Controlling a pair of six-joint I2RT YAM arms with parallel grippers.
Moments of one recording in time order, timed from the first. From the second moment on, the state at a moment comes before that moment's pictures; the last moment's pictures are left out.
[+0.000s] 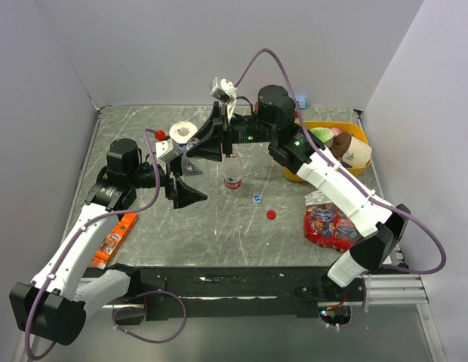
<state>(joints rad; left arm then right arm) -0.29 1.01 0.94 -0.21 1.07 0.06 0.75 1.57 1.74 -0.19 -0.85 0.15</state>
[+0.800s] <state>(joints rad) -0.30 1.05 0.95 -0.21 1.16 0.09 0.75 1.57 1.68 -0.06 -0.85 0.19</state>
